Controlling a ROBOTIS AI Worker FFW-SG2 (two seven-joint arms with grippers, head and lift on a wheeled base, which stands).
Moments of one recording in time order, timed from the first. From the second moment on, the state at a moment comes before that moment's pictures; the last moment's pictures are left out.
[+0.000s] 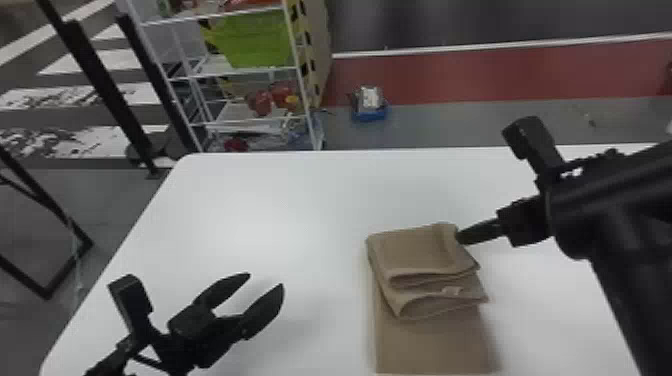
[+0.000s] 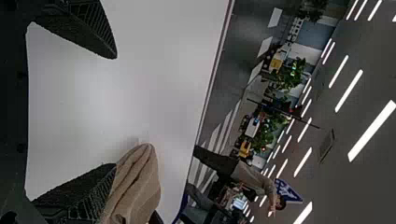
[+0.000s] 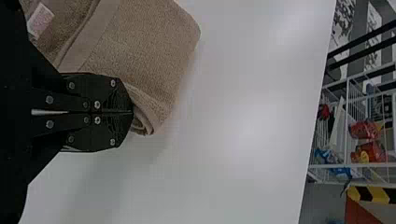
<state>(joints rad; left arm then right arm) 0.43 0.00 0.43 -1.99 0.27 0.46 -0.82 -0.40 0.00 0.23 -1.63 0.66 1.28 1.22</state>
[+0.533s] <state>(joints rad) 0.43 0.00 0.45 -1.99 0.28 0.46 -0.82 -0.20 -0.18 0.36 -2.01 0.96 0.68 1.36</state>
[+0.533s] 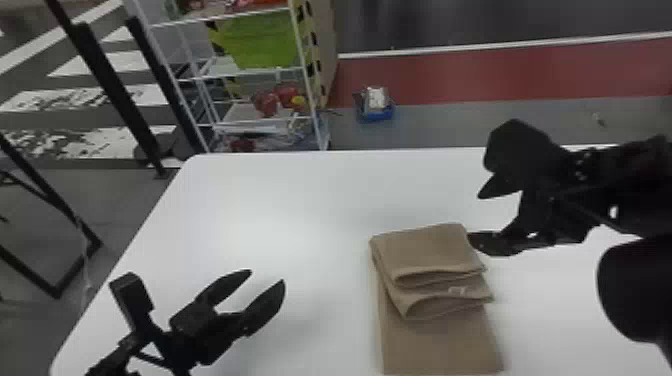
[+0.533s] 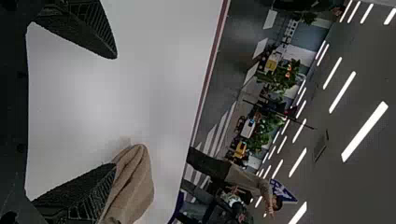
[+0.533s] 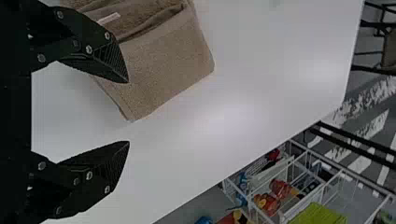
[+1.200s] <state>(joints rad) 0.41 0.00 0.44 -1.97 0.29 0.46 -0.82 -0.18 -0.22 0.52 -1.90 1.07 0.38 1.36</state>
